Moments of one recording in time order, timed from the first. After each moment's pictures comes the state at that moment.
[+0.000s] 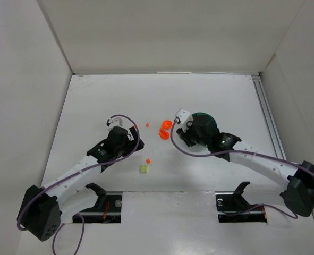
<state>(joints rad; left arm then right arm) -0.56 0.97 0.52 -0.32 -0.16 -0.83 0.84 1.22 0.81 -0.19 0.09 -0.18</state>
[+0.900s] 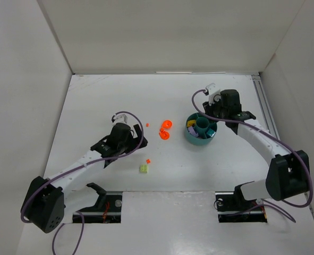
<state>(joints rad) -0.56 1.06 0.56 -0.26 -0.11 -0.78 0.26 1.37 0.99 -0.26 -0.11 -0.28</state>
